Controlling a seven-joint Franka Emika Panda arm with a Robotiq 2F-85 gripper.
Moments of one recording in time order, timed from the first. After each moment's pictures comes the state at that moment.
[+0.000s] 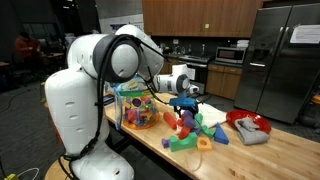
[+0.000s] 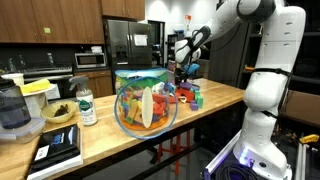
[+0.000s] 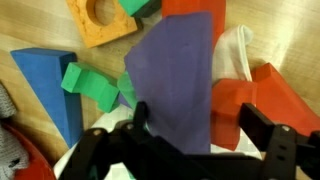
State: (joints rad) arm -0.07 0.00 -0.09 -2.27 -0.23 2.35 -0.11
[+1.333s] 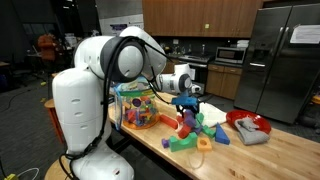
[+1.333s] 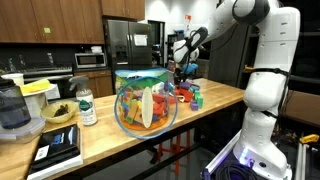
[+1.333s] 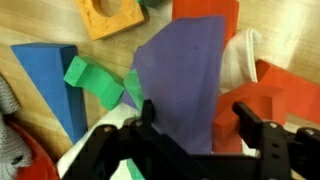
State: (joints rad) arm -0.07 0.05 -0.09 -2.21 -0.23 2.33 -0.11
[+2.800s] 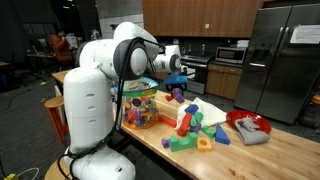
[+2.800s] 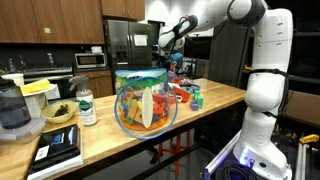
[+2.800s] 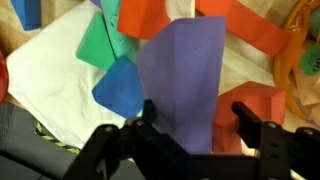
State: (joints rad) arm 0.00 0.12 0.01 -1.90 -0.10 2.17 -0.26
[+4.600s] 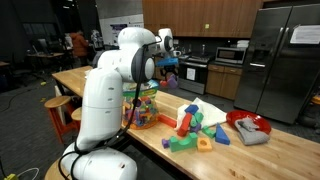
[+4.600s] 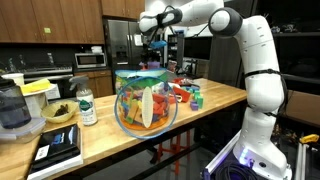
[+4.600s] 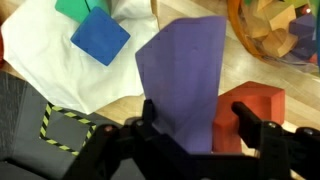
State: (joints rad) arm 0.10 0.37 0.05 -1.34 -0.14 1.78 -0.07
